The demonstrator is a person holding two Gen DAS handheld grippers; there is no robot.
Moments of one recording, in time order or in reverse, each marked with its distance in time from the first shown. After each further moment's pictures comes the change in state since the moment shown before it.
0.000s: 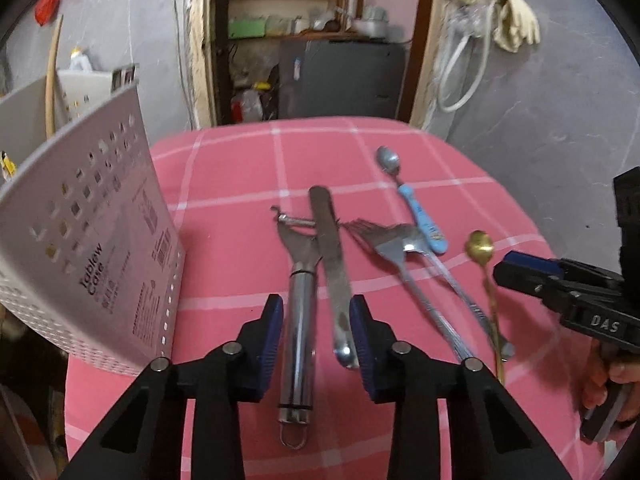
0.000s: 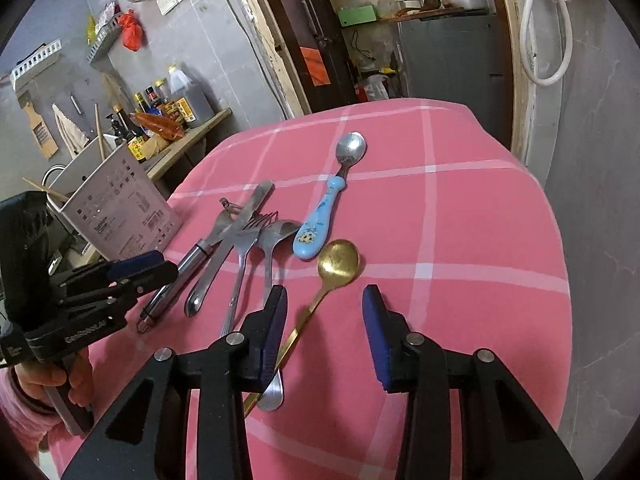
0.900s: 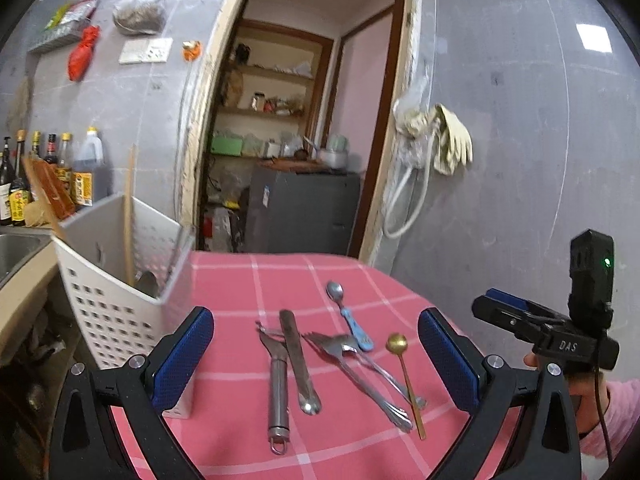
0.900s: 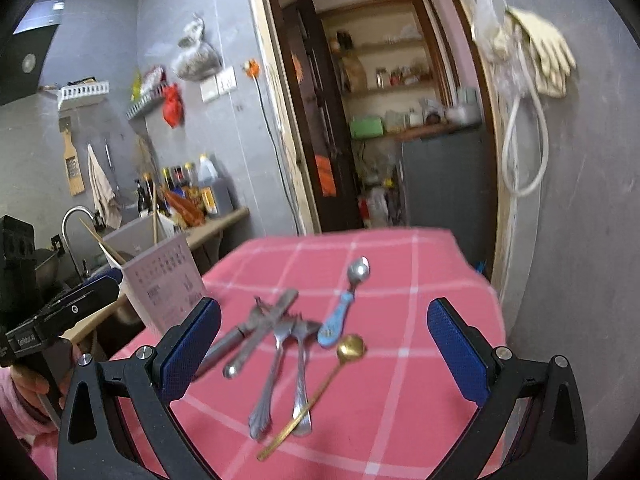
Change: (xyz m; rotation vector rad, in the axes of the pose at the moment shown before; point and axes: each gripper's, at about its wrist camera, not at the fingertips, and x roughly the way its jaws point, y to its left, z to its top) left arm -0.114 0.015 -0.023 -0.007 -0.482 -0.182; right arm -0.110 0.014 0.006 -0.084 -0.399 -0.015
